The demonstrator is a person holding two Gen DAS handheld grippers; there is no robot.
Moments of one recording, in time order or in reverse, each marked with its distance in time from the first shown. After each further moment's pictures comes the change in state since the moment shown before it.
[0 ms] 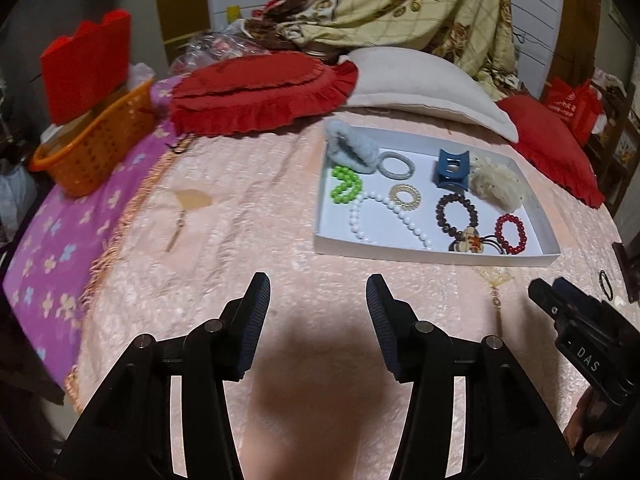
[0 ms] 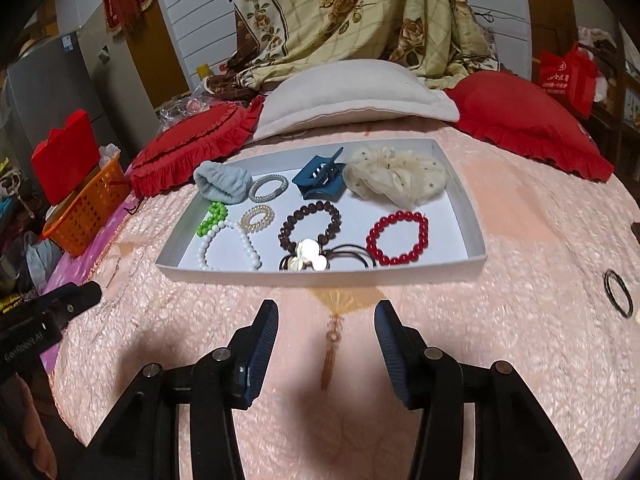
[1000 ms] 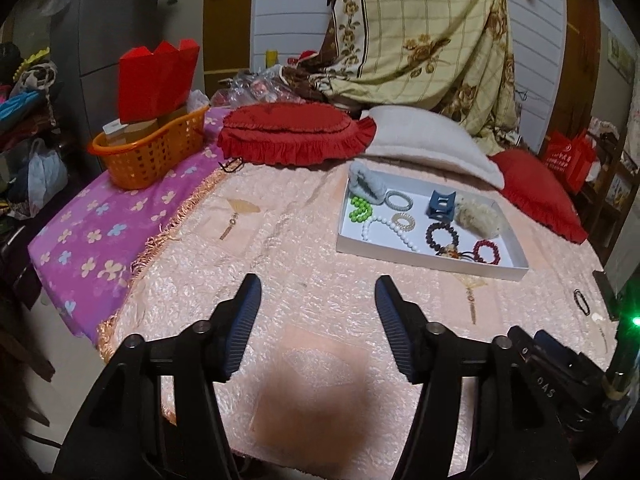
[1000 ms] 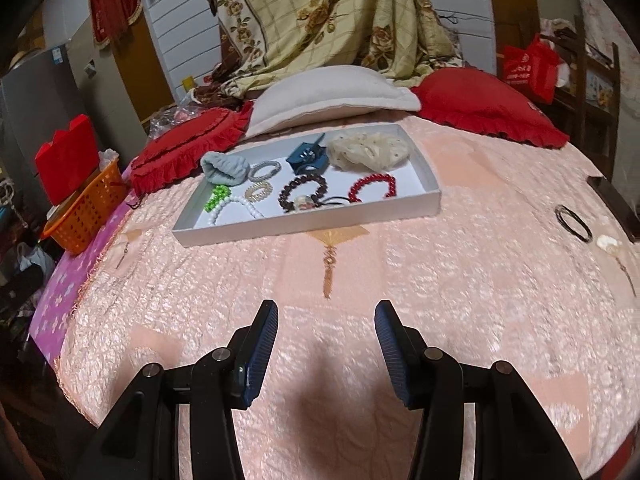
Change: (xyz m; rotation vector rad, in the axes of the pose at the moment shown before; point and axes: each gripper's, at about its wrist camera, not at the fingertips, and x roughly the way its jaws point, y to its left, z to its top) left arm -0.100 0.022 -0.060 -0.101 -0.197 0.009; right arm -0.060 0.017 -0.064 0.071 -0.034 -0.081
